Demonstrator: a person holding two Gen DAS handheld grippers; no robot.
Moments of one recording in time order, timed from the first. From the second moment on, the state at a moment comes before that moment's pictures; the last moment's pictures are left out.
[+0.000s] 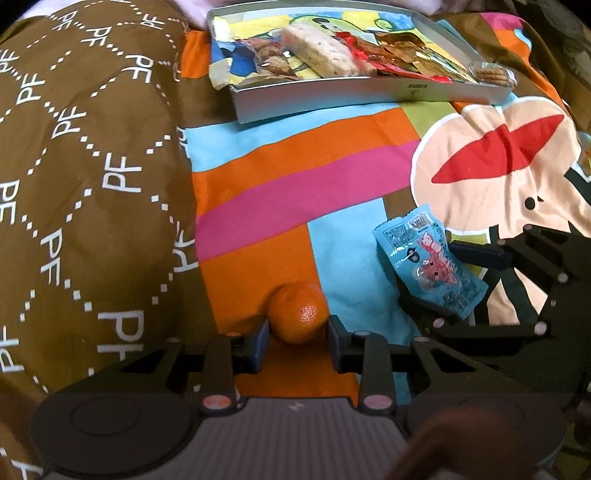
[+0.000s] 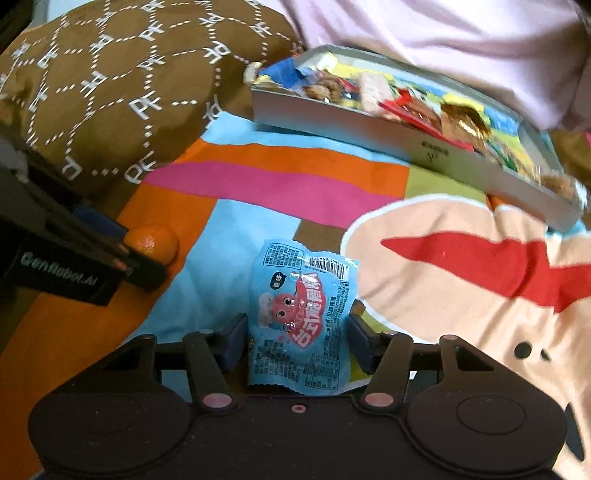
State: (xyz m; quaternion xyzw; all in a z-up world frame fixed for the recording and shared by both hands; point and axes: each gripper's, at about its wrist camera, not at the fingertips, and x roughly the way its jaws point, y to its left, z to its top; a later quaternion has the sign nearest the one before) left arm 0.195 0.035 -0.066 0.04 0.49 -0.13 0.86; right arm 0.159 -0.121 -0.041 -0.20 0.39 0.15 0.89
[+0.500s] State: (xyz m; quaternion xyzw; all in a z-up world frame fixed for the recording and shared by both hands) left arm 0.195 0.046 -0.032 0.01 0.39 -0.09 0.91; right arm 0.140 -0.106 -0.027 -0.31 0.25 0.13 0.91
